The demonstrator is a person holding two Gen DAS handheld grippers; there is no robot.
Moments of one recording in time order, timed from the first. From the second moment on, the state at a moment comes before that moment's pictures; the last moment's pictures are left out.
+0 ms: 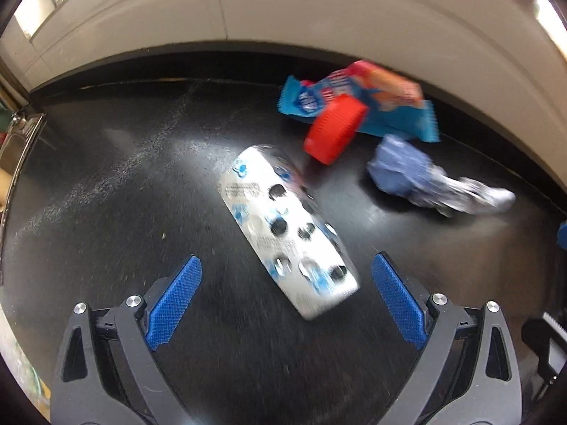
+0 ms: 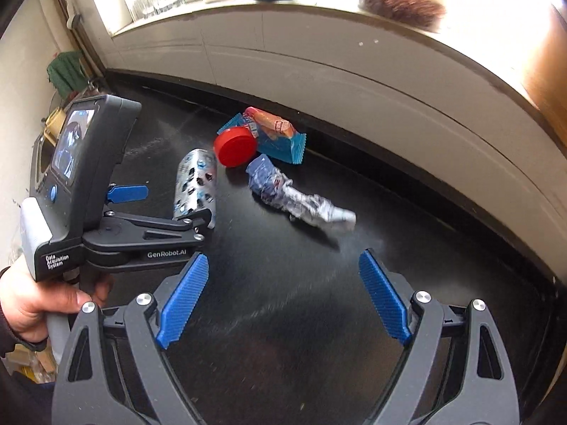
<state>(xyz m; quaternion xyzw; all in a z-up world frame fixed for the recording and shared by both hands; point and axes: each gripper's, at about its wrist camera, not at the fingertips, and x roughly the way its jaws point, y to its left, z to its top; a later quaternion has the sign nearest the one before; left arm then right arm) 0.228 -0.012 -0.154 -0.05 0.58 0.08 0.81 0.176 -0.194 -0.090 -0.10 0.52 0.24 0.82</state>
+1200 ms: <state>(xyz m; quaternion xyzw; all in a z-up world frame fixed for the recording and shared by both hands) 0.152 0.015 -0.104 -0.01 0.55 -0.02 0.83 0.138 -0.150 -0.105 -0.10 0.53 0.22 0.81</state>
